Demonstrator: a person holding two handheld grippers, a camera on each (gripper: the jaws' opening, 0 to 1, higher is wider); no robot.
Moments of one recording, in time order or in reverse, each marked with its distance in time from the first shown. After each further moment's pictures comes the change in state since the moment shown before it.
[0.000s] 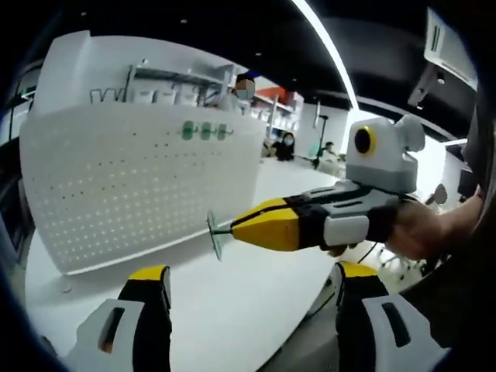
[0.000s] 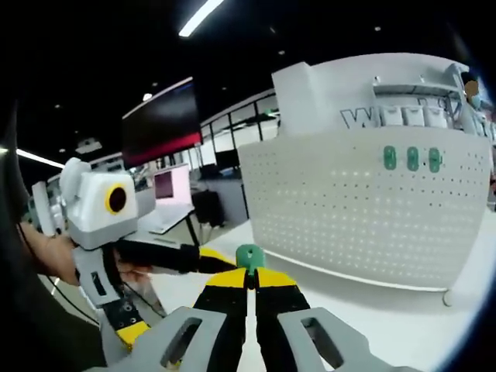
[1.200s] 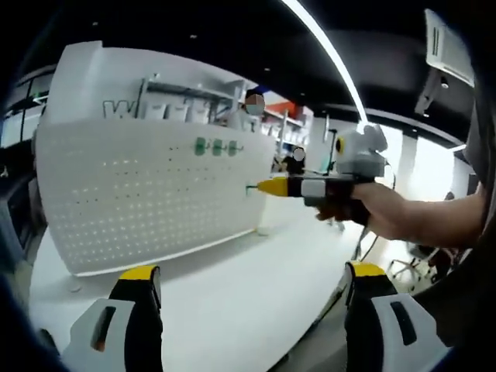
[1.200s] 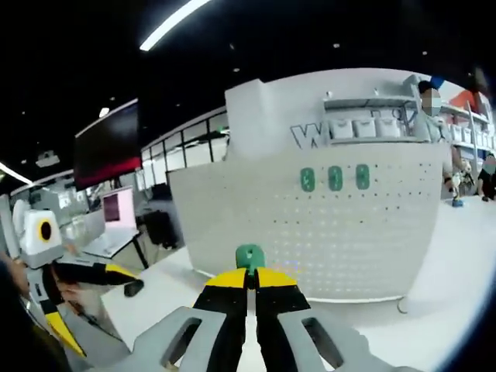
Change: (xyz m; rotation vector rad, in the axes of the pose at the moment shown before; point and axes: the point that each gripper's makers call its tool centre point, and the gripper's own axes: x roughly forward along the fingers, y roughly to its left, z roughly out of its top) left arm -0.013 0.010 0.006 0.002 -0.073 0.076; right arm -0.031 -0.124 0.035 0.045 -0.109 -0.304
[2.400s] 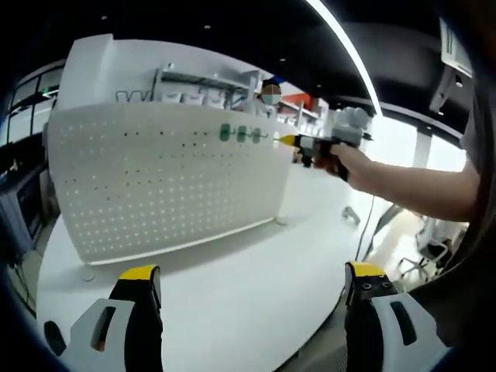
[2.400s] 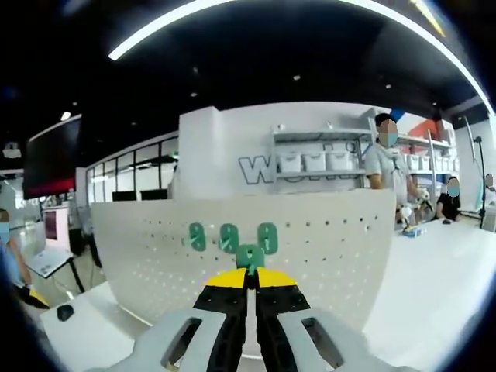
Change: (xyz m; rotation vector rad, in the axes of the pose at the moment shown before) left arm -0.003 0.032 -0.012 -0.032 0.038 0.071; right arm 0.044 -0.144 0.069 -0.063 -0.169 -0.287
